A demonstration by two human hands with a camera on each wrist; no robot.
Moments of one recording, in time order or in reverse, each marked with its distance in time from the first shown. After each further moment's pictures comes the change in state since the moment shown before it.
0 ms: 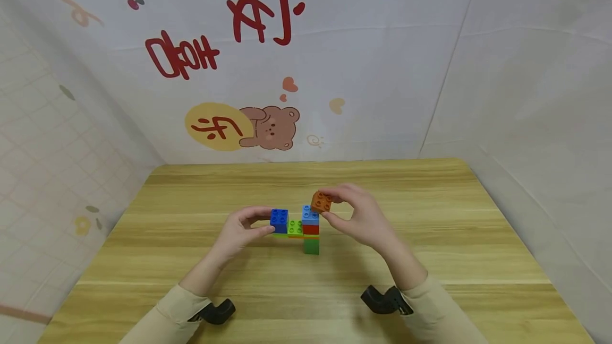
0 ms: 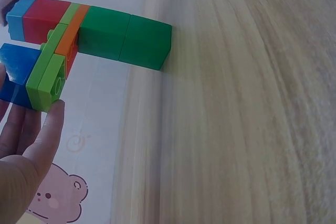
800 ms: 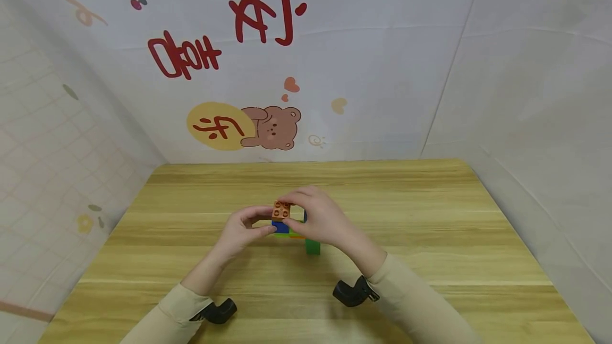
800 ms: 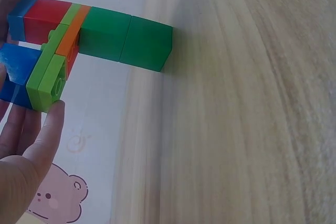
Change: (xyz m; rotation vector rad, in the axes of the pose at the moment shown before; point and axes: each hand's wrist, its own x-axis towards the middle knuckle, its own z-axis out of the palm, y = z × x) left_hand 0.001 0.003 0.001 0.022 -0.015 0.057; right_hand 0.041 -0.028 0.049 -0.052 -0.145 -0.224
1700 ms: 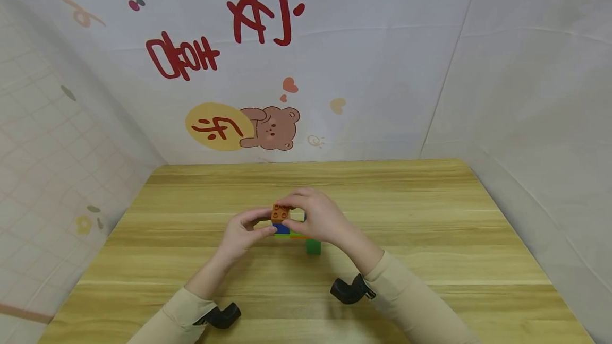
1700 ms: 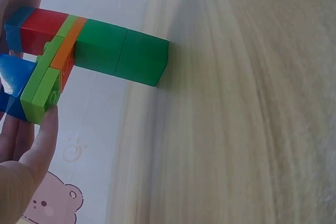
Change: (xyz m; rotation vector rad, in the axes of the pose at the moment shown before) left_hand -0.002 -0.007 0.008 -0.052 0.029 0.042; right_hand 0.003 0.003 0.002 0.007 -0.084 0.029
